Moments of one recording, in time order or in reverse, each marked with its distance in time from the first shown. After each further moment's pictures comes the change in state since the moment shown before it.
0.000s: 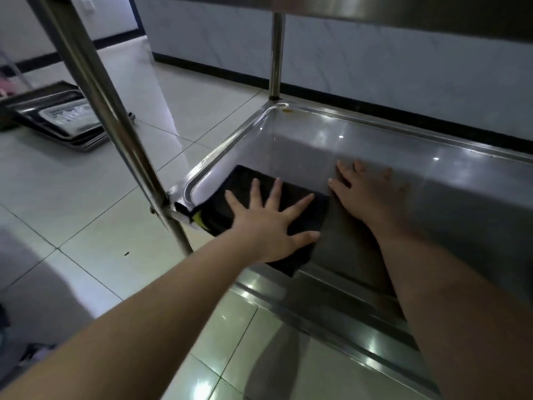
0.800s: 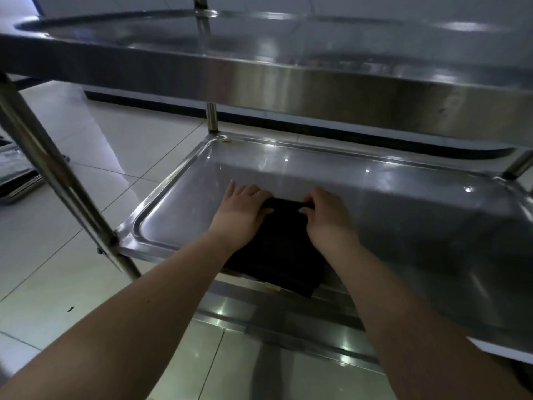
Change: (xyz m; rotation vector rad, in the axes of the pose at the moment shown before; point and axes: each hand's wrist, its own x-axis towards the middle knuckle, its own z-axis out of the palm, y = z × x) left_hand 0.045 0.036 -0.021 -0.237 0.610 0.402; right_hand -0.102 0.020 -0.053 0.273 0.305 -0.012
